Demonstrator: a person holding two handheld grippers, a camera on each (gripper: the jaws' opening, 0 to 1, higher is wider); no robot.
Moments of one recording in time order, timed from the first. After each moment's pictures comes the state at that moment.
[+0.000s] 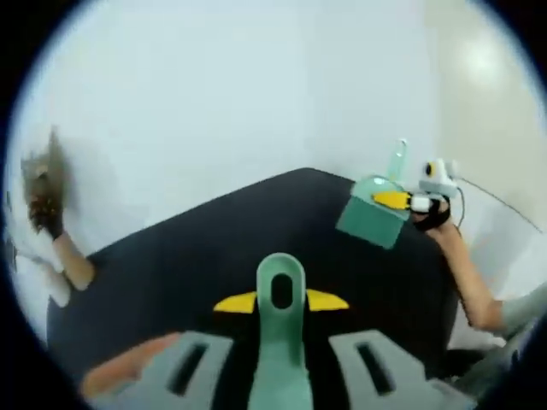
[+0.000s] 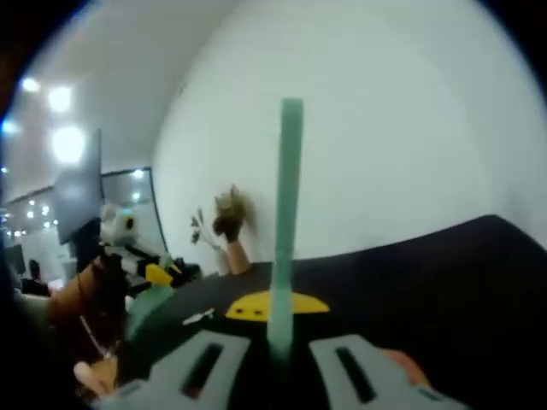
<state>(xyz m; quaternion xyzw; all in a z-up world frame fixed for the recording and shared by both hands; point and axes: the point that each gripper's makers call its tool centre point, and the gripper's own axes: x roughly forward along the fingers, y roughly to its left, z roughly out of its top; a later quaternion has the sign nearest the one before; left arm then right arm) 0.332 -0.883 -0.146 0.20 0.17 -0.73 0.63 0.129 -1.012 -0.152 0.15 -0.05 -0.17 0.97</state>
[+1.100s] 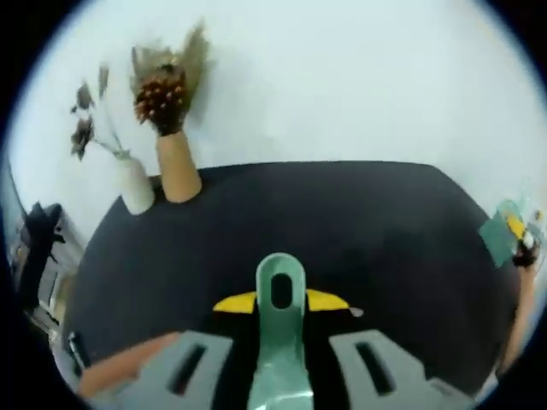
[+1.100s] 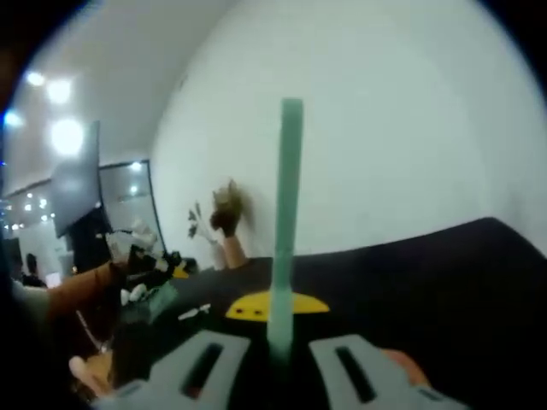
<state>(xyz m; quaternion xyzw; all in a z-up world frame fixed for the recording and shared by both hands) 0.522 -0.848 -0.207 0.16 0.29 -0.53 0.78 0.130 -1.005 -0.158 0.14 -0.04 -0.18 0.97</state>
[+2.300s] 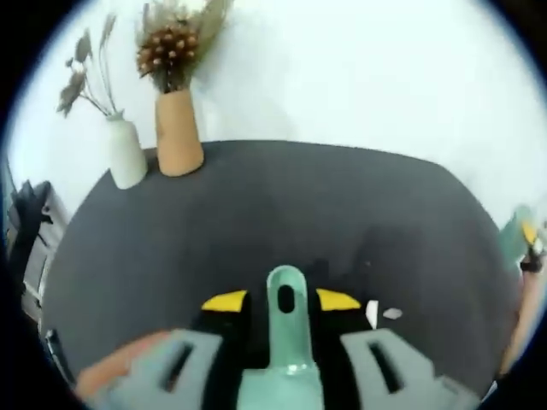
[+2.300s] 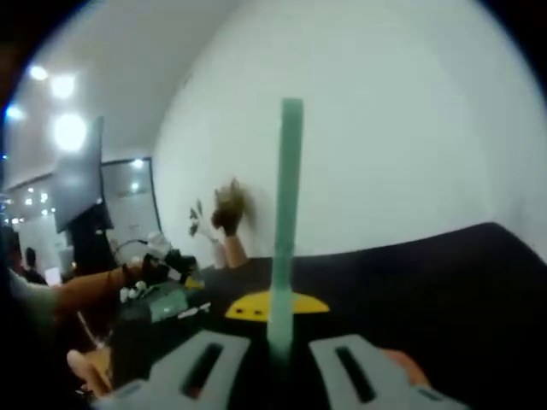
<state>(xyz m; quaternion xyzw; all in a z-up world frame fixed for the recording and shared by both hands) 0.547 -0.850 -0.243 0.16 0.32 -0.54 0.76 0.128 -1.011 -0.160 0.13 -0.03 -0.18 0.98</state>
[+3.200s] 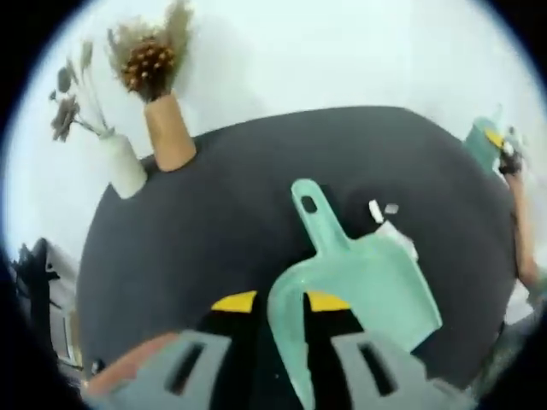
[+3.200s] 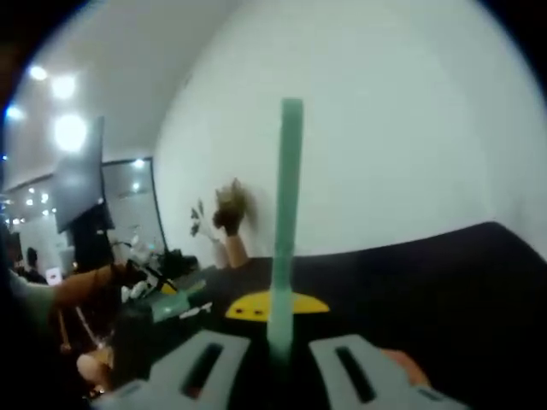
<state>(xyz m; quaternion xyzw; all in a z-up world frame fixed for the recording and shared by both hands) 0.561 -0.775 -0.262 0.28 0.28 -0.61 0.69 0.134 -1.027 -0.148 0.13 -0.03 -0.17 0.98</state>
